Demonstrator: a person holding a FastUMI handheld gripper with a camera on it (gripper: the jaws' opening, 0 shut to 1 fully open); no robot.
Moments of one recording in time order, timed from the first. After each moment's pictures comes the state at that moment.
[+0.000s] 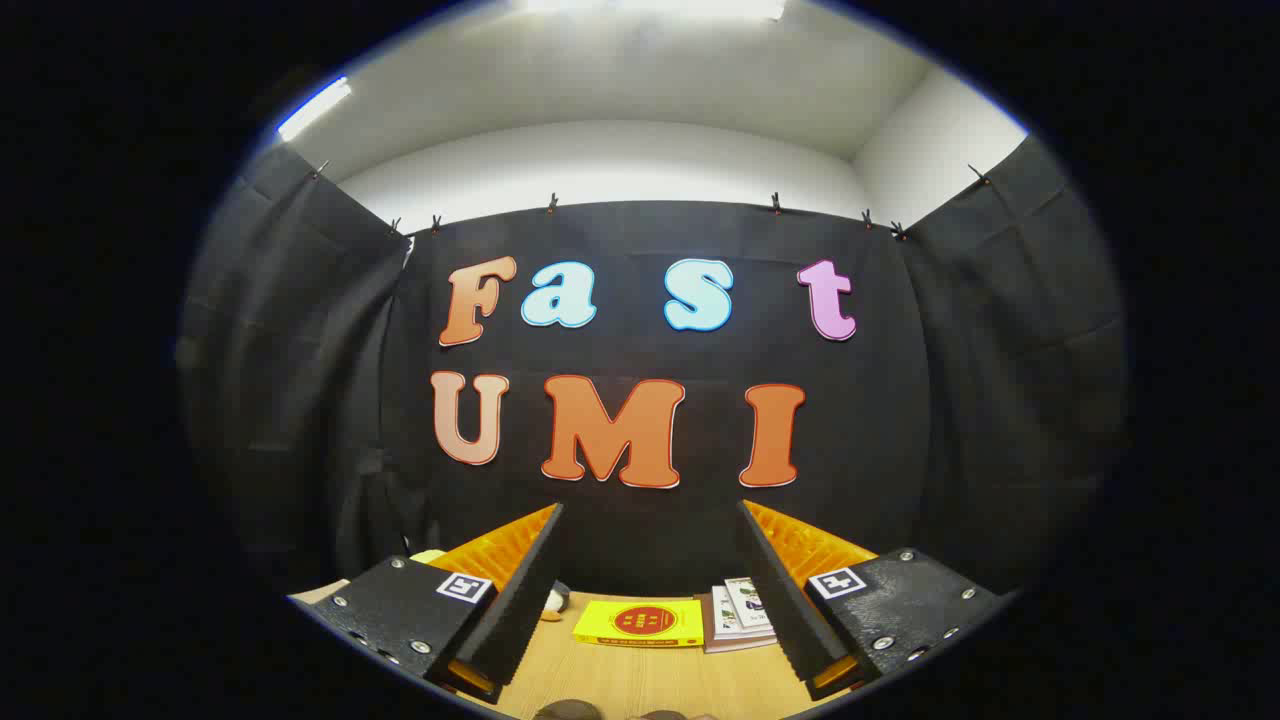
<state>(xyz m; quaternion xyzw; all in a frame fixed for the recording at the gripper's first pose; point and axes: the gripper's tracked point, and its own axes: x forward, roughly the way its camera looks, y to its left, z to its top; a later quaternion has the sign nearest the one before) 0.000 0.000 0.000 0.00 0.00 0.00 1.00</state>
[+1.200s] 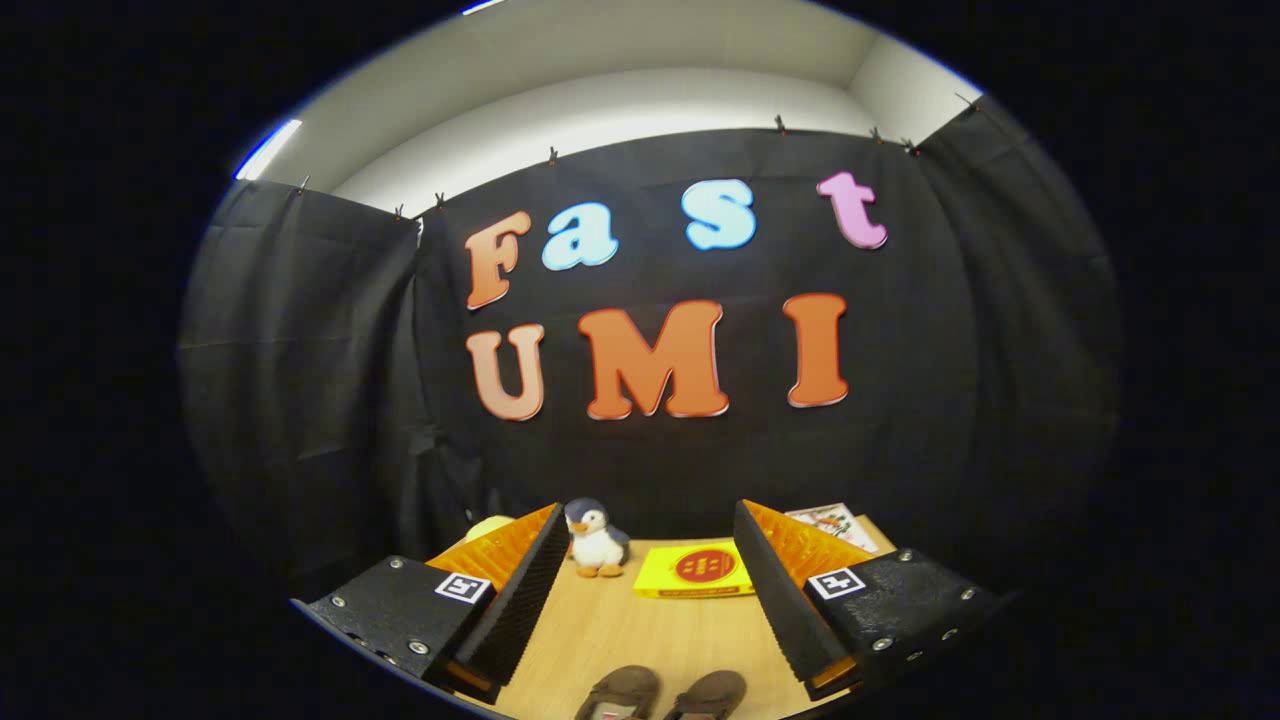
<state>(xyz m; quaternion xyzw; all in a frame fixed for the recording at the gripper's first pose) -0.013 0.050 -0.082 0.09 0.14 0.10 0.98</state>
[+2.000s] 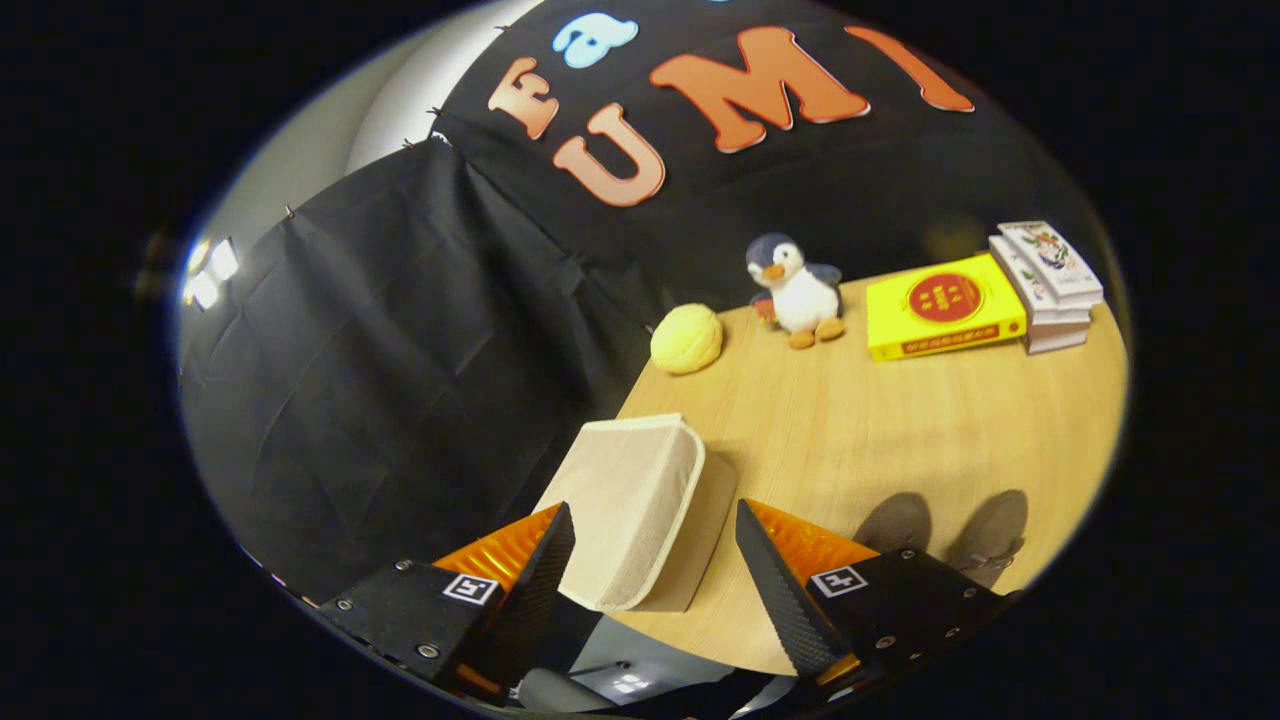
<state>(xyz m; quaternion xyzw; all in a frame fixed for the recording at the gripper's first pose) -0.099 0.243 -0.244 0.25 0.45 0.32 0.79</state>
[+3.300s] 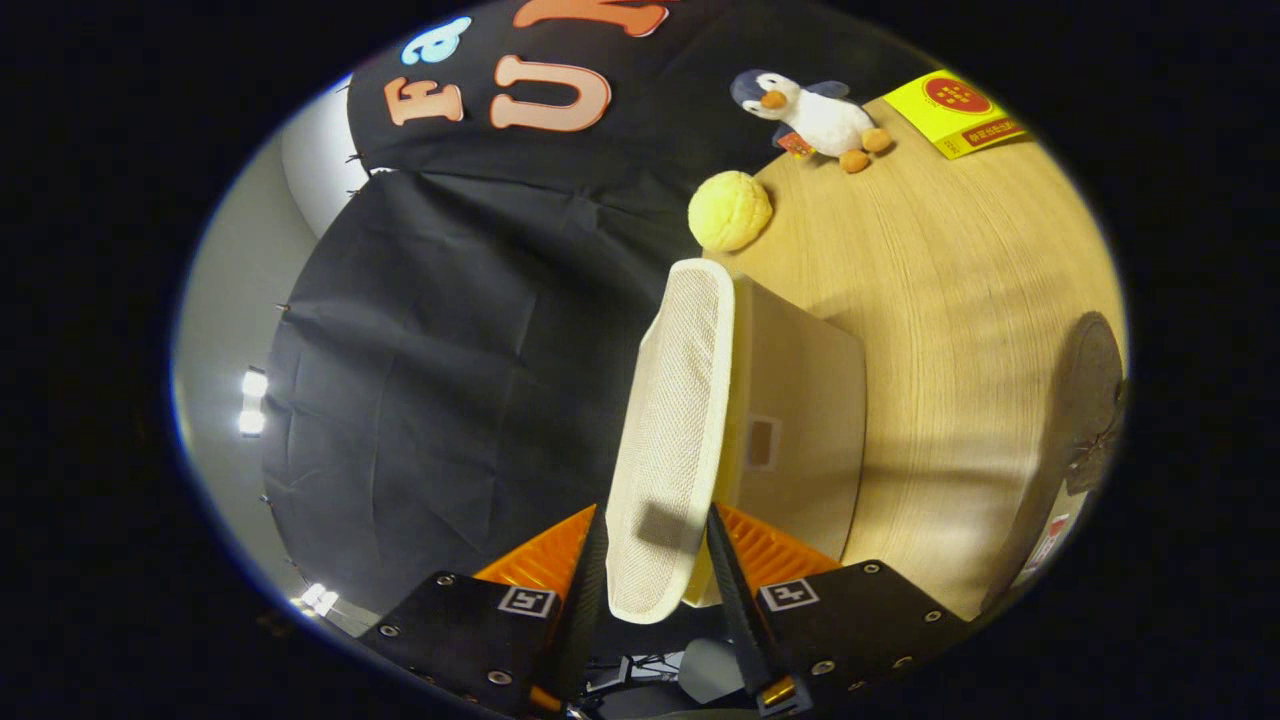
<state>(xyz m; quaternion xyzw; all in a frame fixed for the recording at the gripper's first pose) -0.125 0.338 -0.272 0.41 0.53 0.38 0.64</state>
